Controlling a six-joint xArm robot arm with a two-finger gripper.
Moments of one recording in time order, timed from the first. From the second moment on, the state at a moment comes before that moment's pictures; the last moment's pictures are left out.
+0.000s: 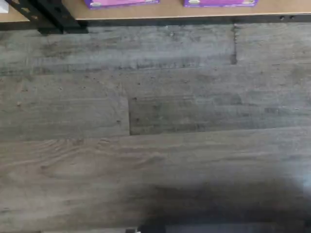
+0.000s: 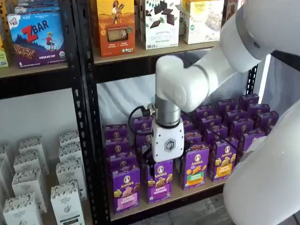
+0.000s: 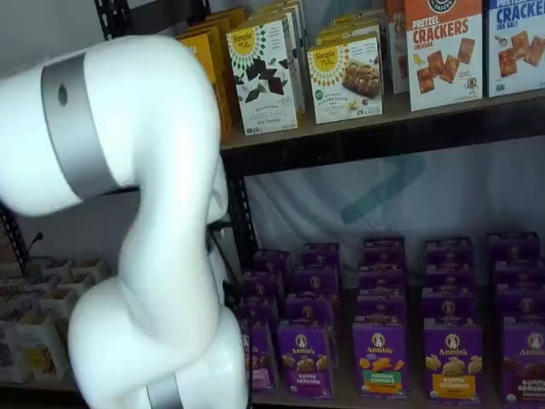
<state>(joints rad) 0.52 -0.49 -0.29 -0.02 0.76 0.55</state>
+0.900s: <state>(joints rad) 0.55 -0.06 -0.43 -0.04 0.48 0.59</state>
